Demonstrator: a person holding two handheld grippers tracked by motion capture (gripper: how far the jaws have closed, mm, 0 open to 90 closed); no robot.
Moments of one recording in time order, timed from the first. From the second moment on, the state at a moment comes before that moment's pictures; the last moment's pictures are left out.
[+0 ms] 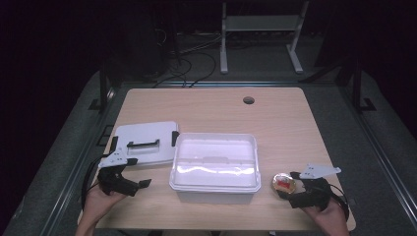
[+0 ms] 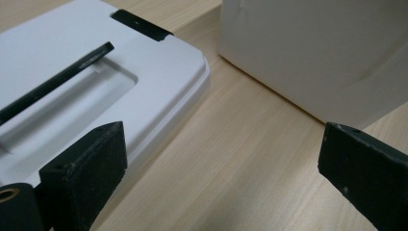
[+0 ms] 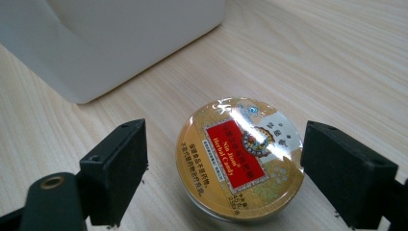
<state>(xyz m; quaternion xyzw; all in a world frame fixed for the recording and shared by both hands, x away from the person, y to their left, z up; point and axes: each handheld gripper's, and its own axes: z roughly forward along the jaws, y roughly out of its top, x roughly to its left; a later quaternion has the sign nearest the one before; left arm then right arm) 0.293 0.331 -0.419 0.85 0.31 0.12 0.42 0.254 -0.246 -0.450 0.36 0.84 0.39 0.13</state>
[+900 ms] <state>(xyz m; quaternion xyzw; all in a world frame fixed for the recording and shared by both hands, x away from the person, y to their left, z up) 0.298 0.277 -0.314 0.90 0.15 0.11 0.40 0.249 -0.249 -0.444 0.36 0.83 0.40 0.13</state>
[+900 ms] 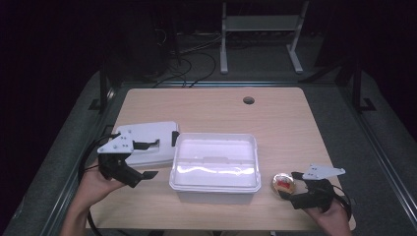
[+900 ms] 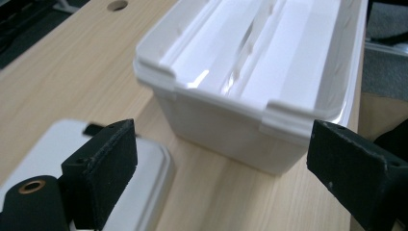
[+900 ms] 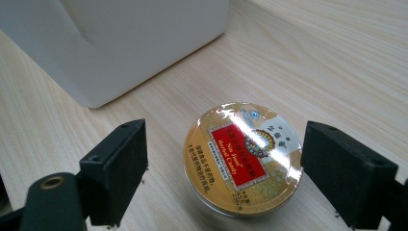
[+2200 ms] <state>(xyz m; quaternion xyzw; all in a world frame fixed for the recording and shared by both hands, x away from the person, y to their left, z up) 0.357 0.102 -0.299 0.98 -0.02 -0.02 0.19 0.250 -0.244 -0.445 0.35 0.84 0.40 0.12</state>
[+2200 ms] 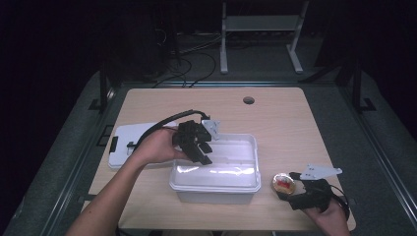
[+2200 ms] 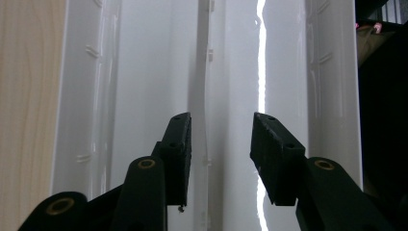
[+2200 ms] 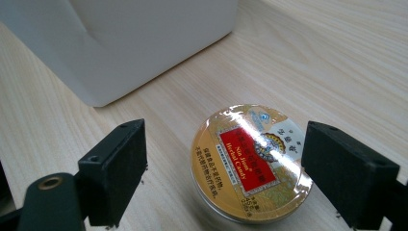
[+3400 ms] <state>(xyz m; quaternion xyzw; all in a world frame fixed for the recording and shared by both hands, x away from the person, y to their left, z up) 0.372 0.071 -0.311 0.99 -0.02 -0.05 0.13 0.254 -0.242 -0.440 0.34 0.84 0.40 0.13</state>
